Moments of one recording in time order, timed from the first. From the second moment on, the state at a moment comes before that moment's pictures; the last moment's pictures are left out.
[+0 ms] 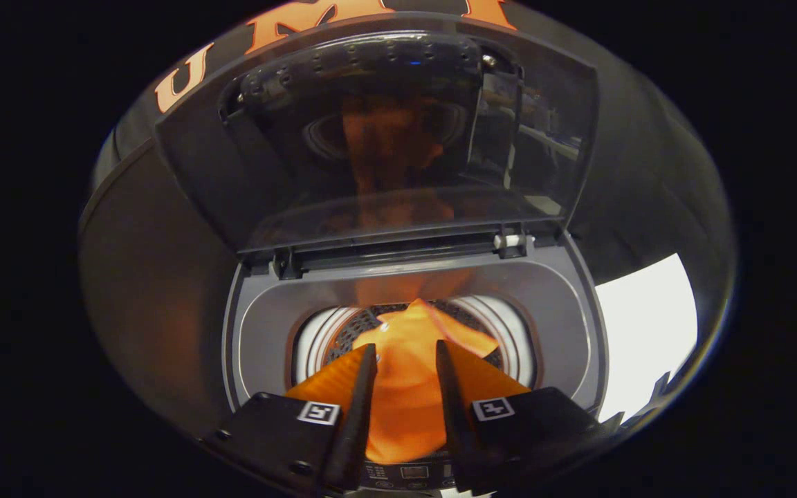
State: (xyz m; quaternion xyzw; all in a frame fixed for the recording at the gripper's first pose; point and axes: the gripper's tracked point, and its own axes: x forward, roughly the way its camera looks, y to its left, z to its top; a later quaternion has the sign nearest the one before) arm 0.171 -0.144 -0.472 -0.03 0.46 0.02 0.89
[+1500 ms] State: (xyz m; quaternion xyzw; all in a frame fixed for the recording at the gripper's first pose) arm 0.215 -0.074 -0.192 -0.04 0.27 0.07 0.96
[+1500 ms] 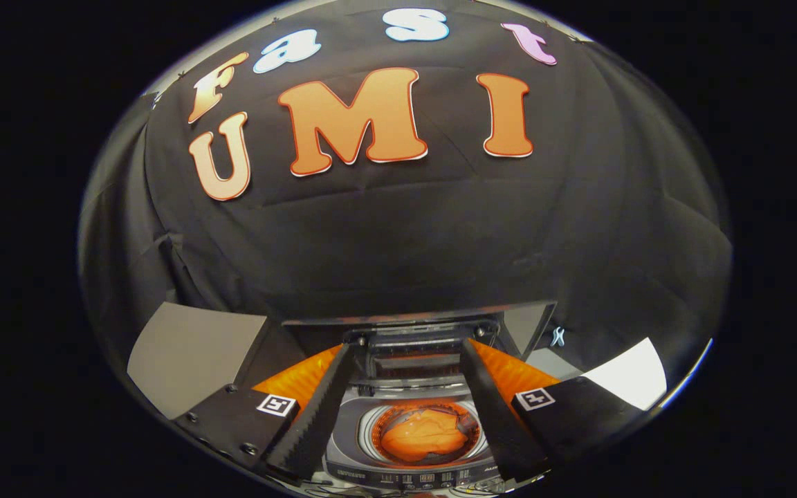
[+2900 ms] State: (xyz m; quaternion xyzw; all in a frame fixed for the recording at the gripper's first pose) arm 0.323 -0.068 -0.253 -0.07 0.31 0.08 0.94
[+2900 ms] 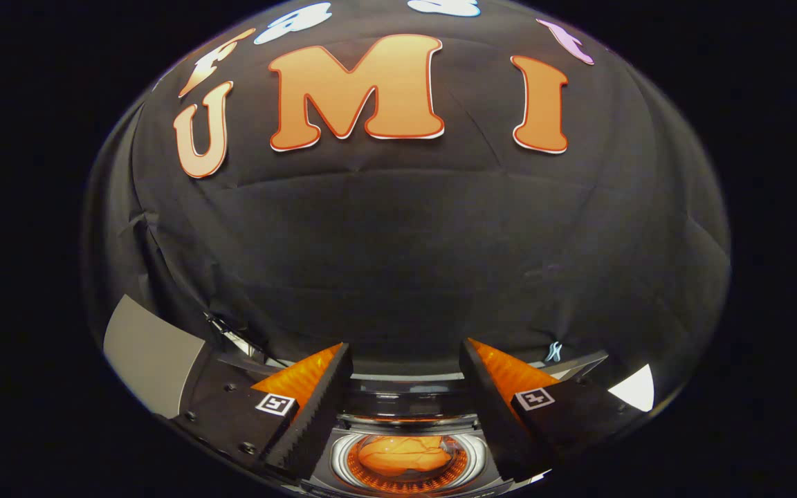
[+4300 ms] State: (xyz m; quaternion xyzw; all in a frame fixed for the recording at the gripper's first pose) arm 0.201 -0.087 -0.271 -0.05 0.32 0.10 0.94
